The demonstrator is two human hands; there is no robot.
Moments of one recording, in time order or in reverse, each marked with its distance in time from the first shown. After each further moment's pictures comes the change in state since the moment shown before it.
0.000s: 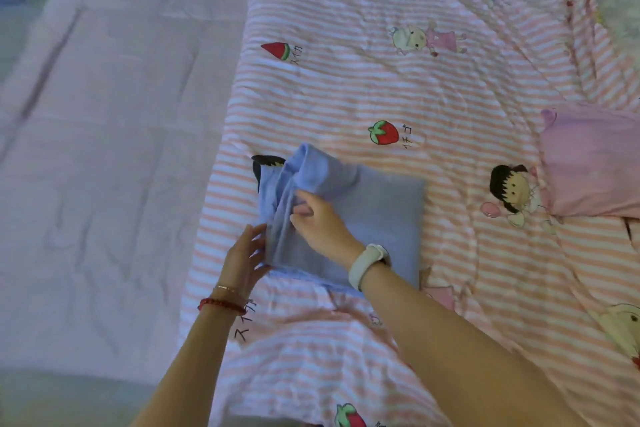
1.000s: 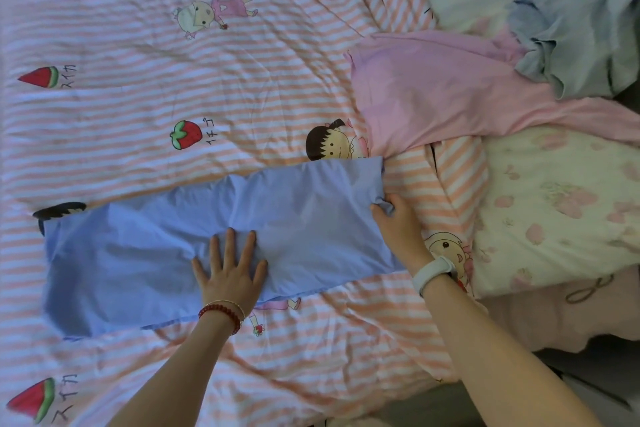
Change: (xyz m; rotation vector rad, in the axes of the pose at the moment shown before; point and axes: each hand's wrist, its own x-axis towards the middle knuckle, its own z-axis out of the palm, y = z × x) left_hand -0.001 -0.149 0.225 2.025 -0.038 0.440; right_hand -0.146 0.246 -0.290 0.187 0.703 0.315
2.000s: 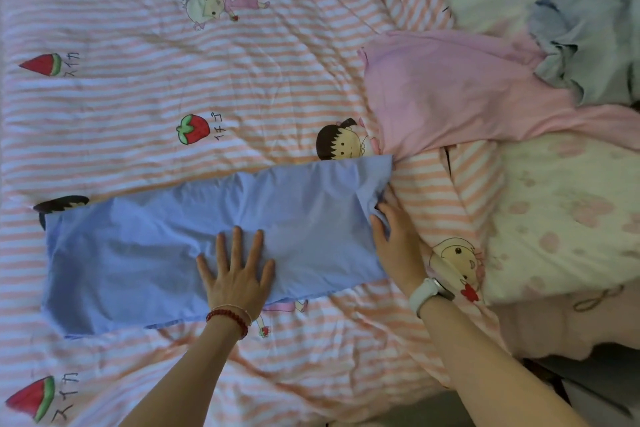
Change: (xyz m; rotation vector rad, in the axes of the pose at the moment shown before) left_hand 0.006 -0.006 0.017 -0.040 0.091 0.005; right_hand -0.013 0.026 0.025 -0.177 0.074 -0.392
